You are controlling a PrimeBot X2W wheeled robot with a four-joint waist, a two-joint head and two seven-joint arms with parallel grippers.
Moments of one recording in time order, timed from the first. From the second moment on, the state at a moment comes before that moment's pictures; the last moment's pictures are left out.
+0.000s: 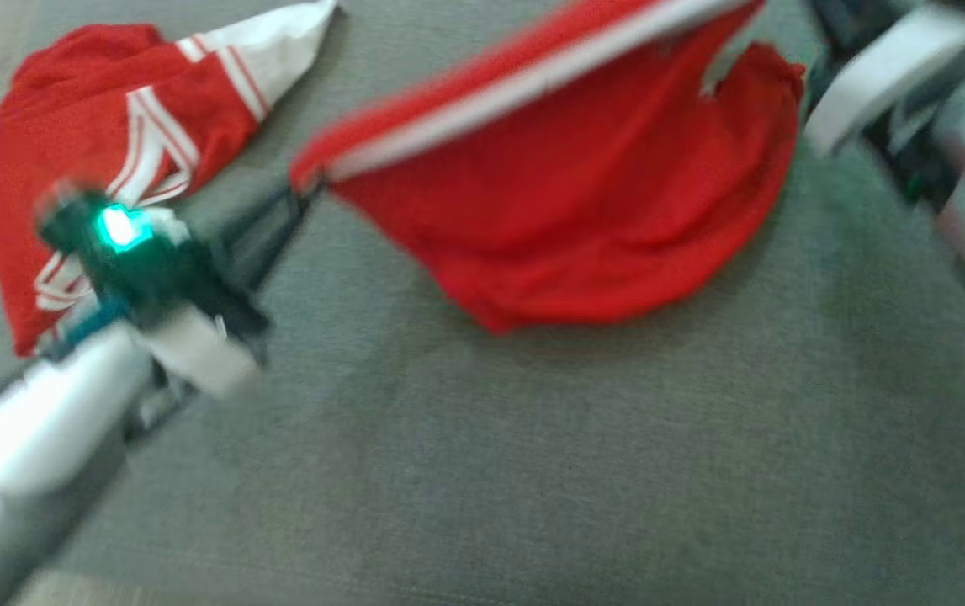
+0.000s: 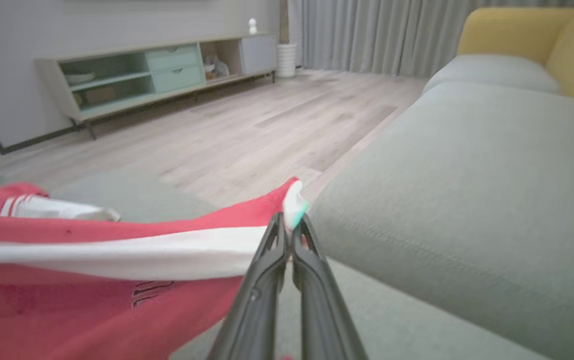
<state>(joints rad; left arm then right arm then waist) -0.70 0.60 -0.87 0.25 -0.52 -0.13 -0.25 -1.13 -0.44 0.97 0.85 0.81 0.13 -0.23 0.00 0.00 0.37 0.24</state>
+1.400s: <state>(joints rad) -0.52 0.61 -0.95 0.18 -0.14 0.08 -0.26 -0.08 -0.25 0.07 0.21 0.34 0.13 -0.20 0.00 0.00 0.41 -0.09</state>
